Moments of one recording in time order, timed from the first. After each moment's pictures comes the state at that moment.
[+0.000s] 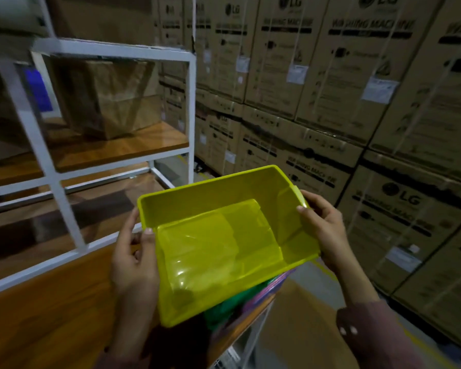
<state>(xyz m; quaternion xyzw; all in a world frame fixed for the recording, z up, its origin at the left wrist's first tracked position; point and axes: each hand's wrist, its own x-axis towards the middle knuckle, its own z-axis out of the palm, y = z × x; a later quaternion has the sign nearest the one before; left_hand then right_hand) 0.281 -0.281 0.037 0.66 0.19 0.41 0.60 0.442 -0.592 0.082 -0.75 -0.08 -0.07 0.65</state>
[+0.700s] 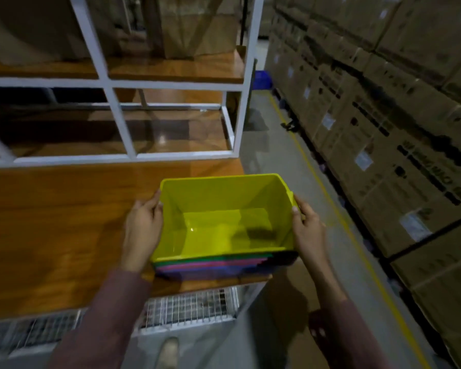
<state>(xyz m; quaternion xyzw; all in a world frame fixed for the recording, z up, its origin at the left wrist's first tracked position) 0.326 -0.350 -0.075 0.81 0.47 0.22 0.29 0.571 -0.614 -0.054 -0.88 -0.20 0.10 0.42</state>
